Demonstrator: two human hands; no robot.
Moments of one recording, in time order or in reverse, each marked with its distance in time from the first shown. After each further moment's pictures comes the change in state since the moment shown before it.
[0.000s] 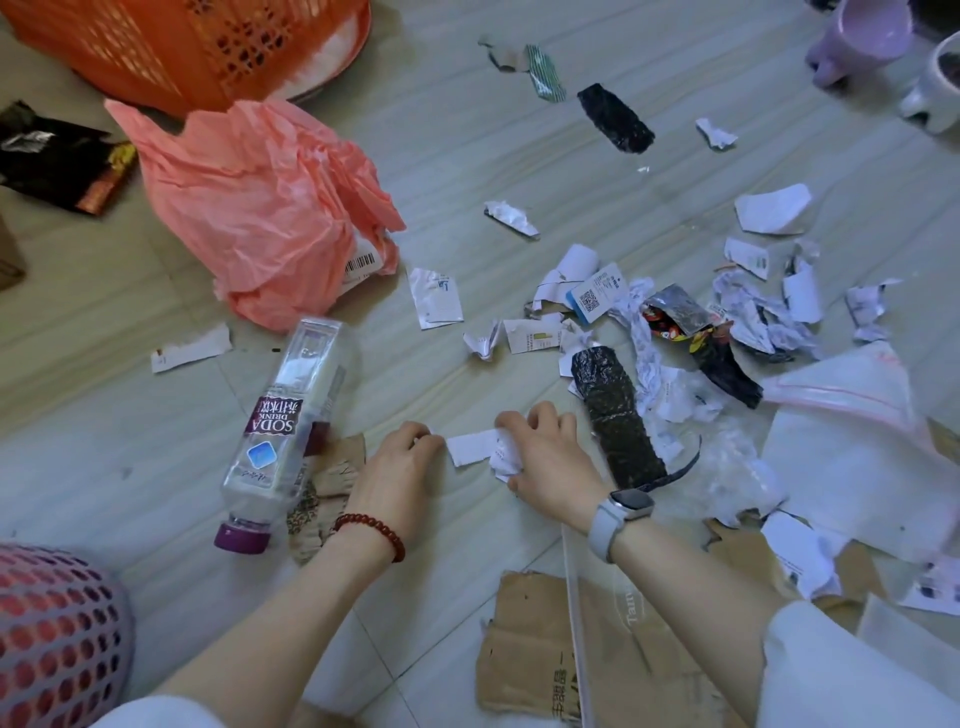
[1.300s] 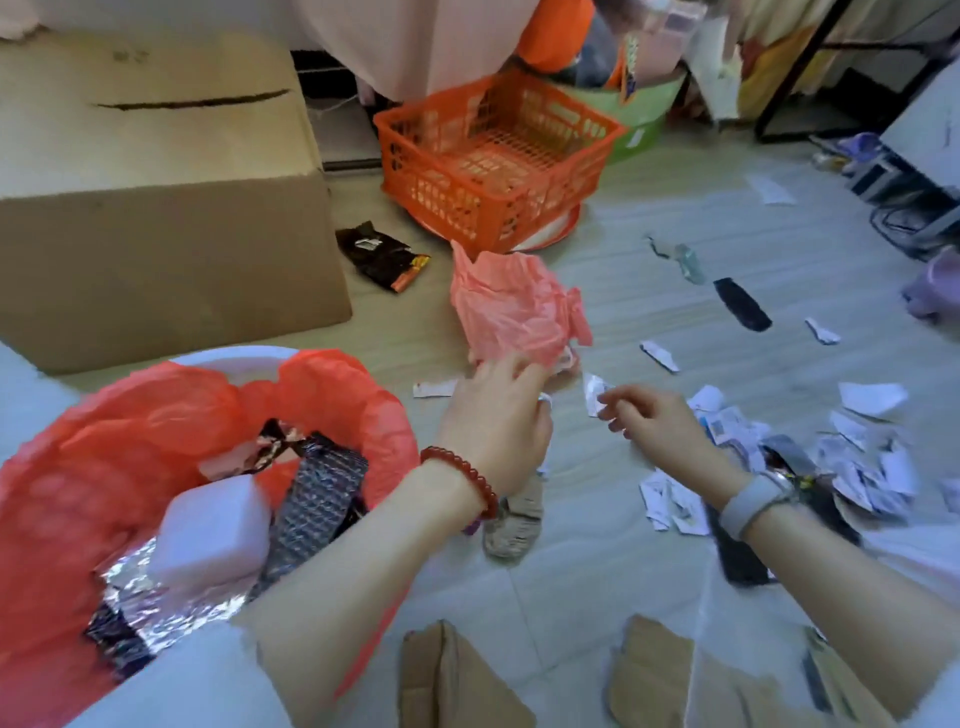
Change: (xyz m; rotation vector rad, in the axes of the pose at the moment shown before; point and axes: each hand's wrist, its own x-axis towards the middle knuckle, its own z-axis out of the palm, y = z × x) left_hand -0.097 0.005 -0.222 -0.049 0.446 0.077; right_hand -0.035 -0.164 -0.112 0.482 0.240 -0.183
